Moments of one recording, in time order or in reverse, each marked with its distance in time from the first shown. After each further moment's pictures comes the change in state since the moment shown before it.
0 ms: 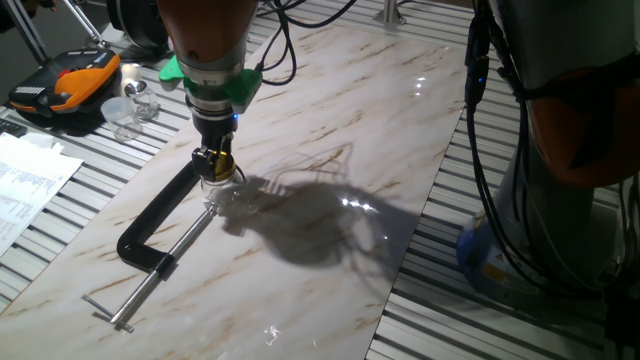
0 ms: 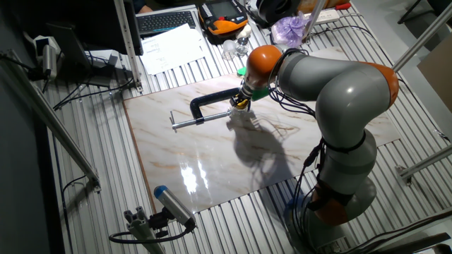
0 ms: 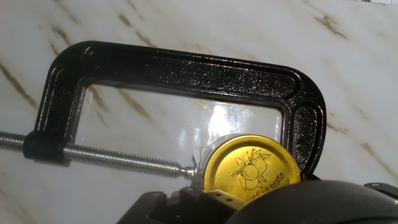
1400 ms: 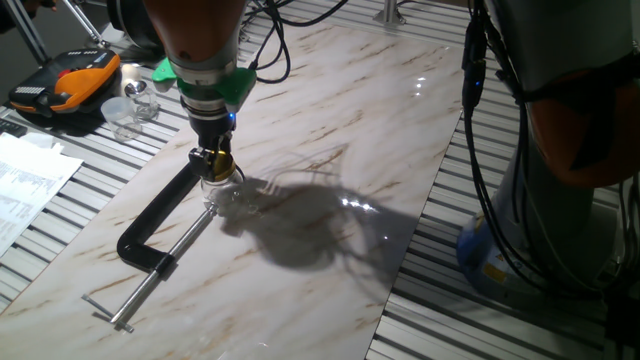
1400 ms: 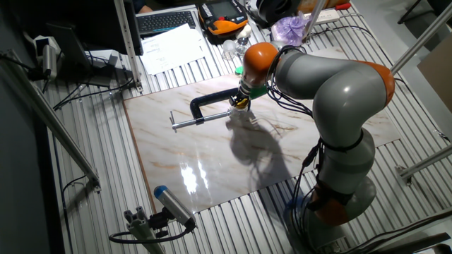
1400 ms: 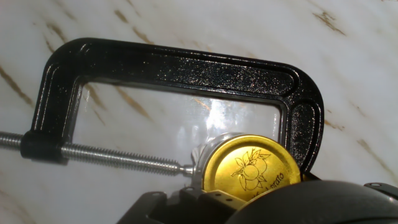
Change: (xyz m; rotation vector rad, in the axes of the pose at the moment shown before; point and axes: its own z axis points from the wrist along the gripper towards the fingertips) arm -0.001 0.000 -0.002 0.004 0.024 0.004
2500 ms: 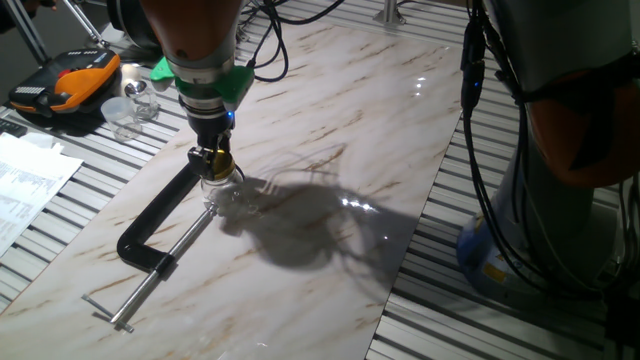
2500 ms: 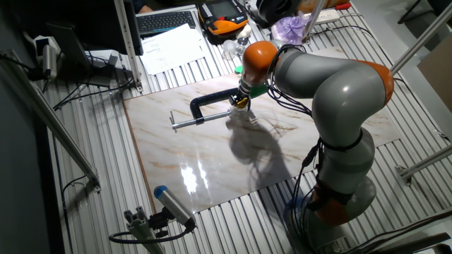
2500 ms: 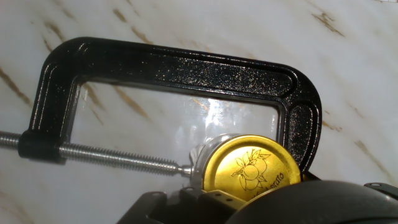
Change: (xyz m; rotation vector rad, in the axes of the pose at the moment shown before) arm -0.002 -0.002 -0.001 0.017 0.019 -0.005
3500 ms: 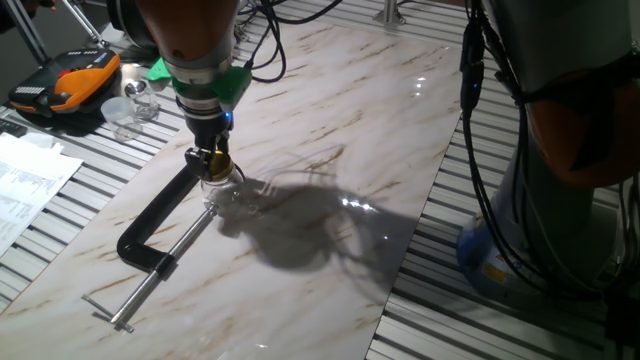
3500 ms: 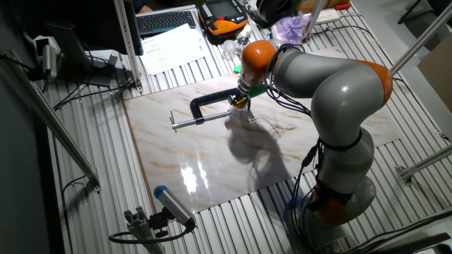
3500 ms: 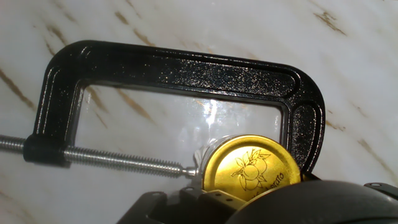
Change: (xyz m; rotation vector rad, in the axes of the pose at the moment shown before) arm -0.002 0.004 -0.001 -0.001 0.007 0.012
